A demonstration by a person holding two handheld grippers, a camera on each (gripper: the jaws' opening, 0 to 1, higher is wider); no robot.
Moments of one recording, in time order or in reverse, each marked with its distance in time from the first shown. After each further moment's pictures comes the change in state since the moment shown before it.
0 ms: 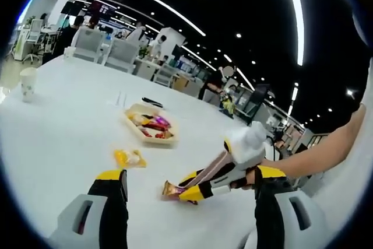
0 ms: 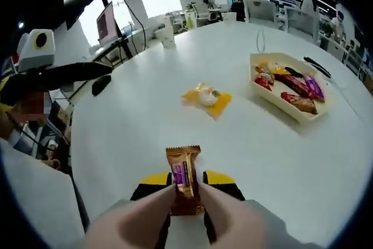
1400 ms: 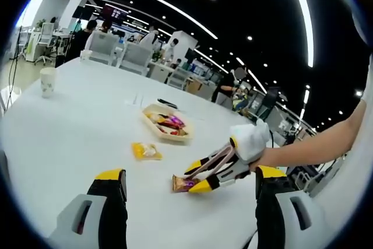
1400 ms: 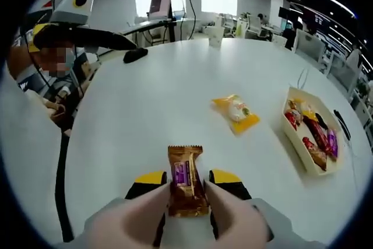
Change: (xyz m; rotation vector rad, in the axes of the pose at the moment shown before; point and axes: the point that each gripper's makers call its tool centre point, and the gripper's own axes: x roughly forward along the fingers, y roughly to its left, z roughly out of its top) left arm -0.030 0.005 -0.009 -0.025 -0.043 0.092; right arm 0.013 0.007 0.006 -0.384 0.040 0.095
